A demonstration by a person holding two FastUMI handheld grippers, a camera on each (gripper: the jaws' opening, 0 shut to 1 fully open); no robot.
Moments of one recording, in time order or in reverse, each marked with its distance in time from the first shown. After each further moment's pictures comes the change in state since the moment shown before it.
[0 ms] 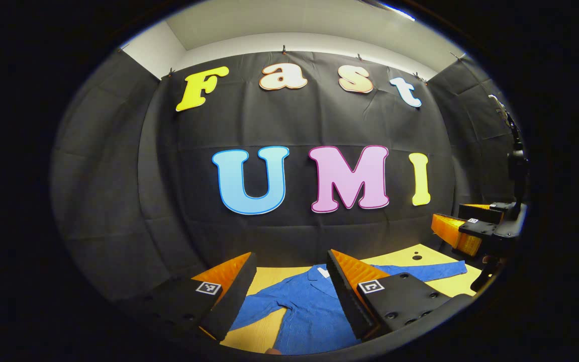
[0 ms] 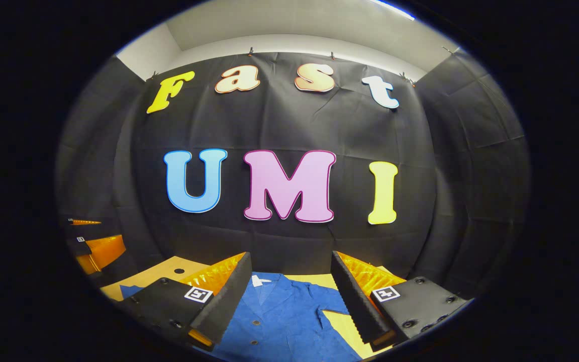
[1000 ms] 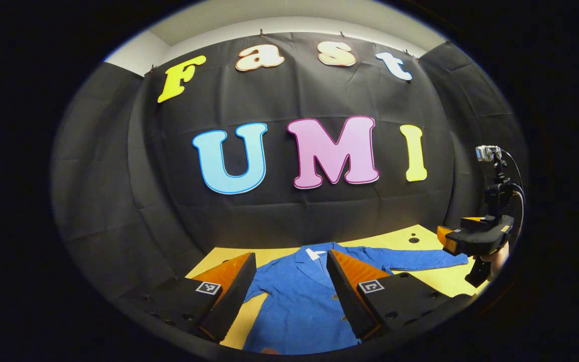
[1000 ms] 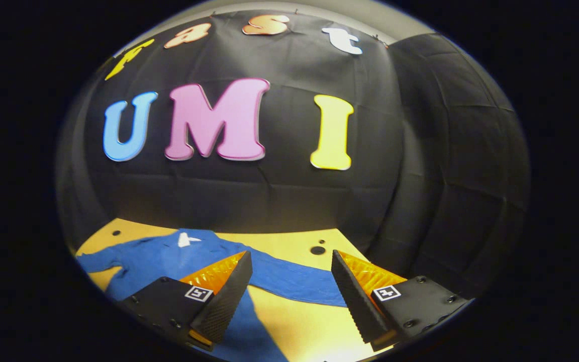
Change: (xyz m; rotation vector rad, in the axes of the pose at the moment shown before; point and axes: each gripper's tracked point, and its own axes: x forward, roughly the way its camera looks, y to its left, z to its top) left arm 0.018 -0.096 -0.038 0.051 0.148 0.013; right arm 0.071 -0.218 -0.168 -0.015 0.295 -0.258
